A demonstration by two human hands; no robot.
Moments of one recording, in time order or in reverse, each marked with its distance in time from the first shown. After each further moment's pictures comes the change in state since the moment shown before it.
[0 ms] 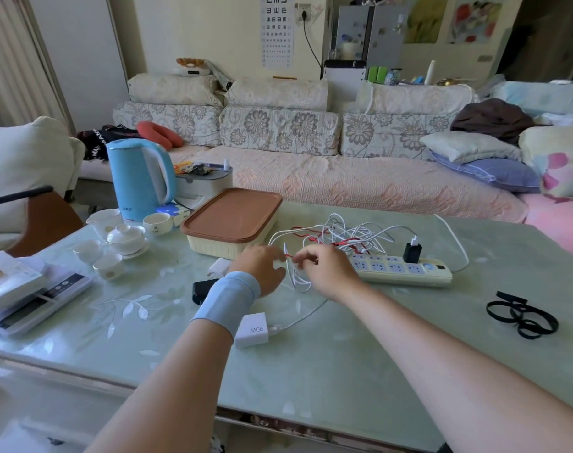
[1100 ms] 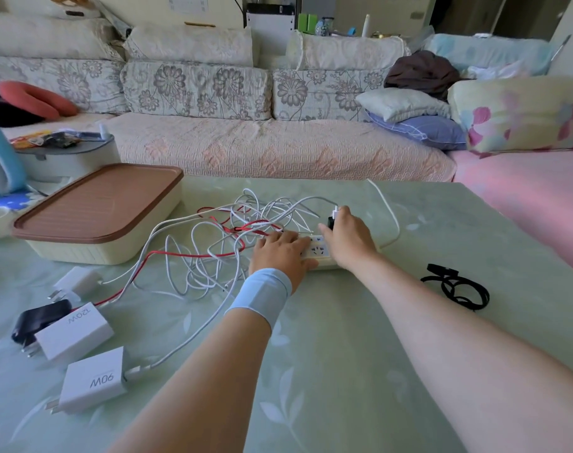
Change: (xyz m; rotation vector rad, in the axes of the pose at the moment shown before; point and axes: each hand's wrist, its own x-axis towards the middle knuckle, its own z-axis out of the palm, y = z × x) left_hand 0.104 0.156 0.158 0.194 -0.060 0.233; right_hand 0.058 0.193 -0.119 -0.441 0.331 0.288
